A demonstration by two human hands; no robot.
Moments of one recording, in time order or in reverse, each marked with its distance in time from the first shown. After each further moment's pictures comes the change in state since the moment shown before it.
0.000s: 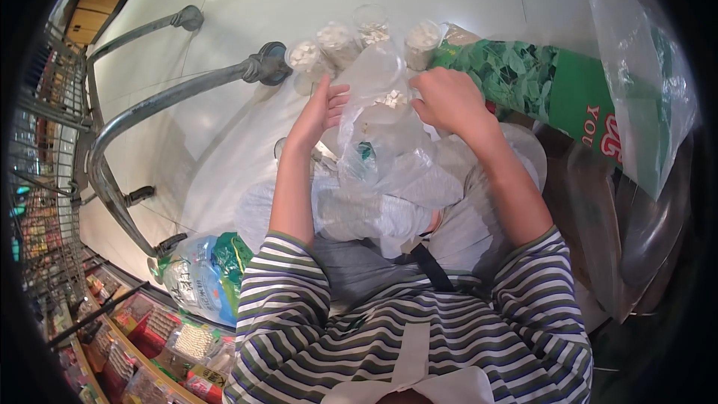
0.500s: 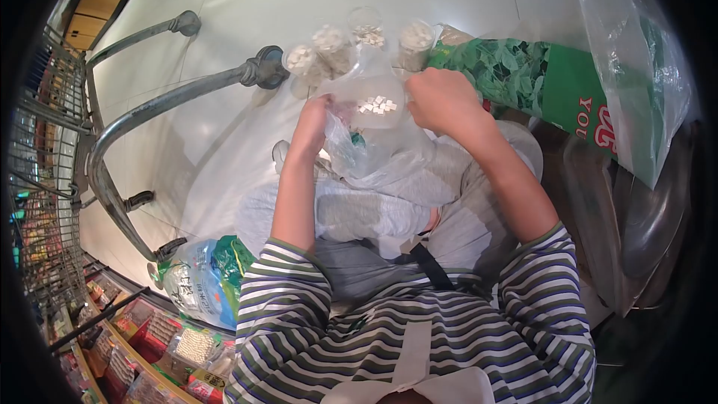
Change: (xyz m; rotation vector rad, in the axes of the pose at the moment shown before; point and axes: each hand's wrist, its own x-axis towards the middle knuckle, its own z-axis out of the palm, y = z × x) left_hand -0.015 0.002 0.026 -0.170 0.176 0.047; right_hand -0.007 -0.015 -0.016 -0.116 -0.024 -0.025
